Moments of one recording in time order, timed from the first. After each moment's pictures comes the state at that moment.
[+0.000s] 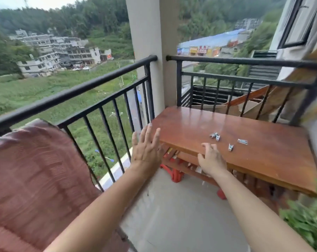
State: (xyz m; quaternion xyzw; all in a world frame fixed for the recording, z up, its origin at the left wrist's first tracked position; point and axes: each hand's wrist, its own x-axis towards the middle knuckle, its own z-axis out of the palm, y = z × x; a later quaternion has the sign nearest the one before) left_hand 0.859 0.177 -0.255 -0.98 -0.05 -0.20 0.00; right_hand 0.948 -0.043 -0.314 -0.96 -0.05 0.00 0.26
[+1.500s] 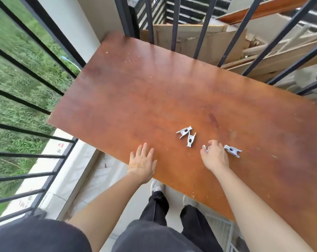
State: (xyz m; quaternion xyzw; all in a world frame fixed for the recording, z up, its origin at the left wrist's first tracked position) left_hand 1.384 0.052 -0.570 -0.94 -0.03 0.33 -0.06; right_hand 1.463 -0.197 -0.558 -0.93 0.17 0.26 0.19
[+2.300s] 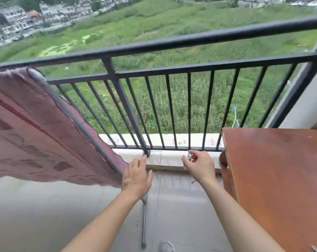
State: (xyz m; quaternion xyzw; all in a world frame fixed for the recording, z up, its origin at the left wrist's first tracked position) left_hand 1.013 0.105 -0.384 -0.74 -0.67 -0.06 -0.05; right_hand 1.243 0.114 -0.397 -0.74 -0.51 0.29 0.33
